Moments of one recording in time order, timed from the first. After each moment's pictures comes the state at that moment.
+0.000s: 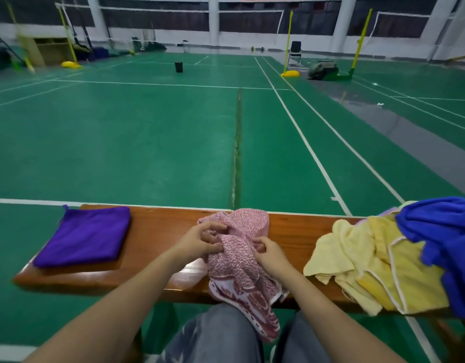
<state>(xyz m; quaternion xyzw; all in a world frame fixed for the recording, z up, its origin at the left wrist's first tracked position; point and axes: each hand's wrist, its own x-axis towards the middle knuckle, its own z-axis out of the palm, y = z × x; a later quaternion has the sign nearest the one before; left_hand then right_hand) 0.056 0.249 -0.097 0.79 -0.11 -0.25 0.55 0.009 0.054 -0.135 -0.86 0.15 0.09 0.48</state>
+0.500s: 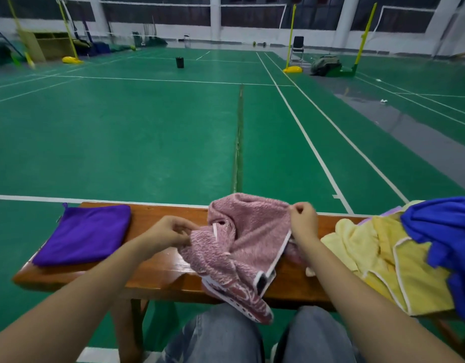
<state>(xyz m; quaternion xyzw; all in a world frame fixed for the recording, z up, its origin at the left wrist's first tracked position) 0.081 0.302 -0.088 0.83 -0.12 -0.22 0.50 0.044 0.009 -0.095 -0.79 0.28 -0.19 0.51</state>
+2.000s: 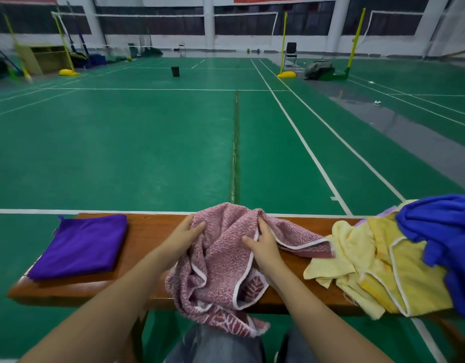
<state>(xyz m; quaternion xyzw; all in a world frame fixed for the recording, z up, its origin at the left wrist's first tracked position) 0.080 0.262 -0.099 0.74 -0.06 -0.22 0.63 0.021 0.074 -0.121 -0.70 0.12 -0.04 0.70</state>
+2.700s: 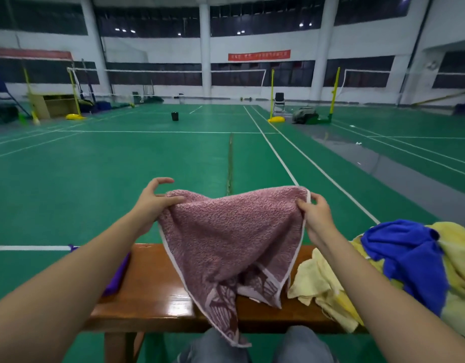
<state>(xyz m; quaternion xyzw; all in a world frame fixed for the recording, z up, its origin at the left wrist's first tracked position) 0.077 0.292 0.044 0.74 -0.07 0.00 0.67 -0.002 -0.034 0.015 -0.62 0.18 -0.25 0.72</state>
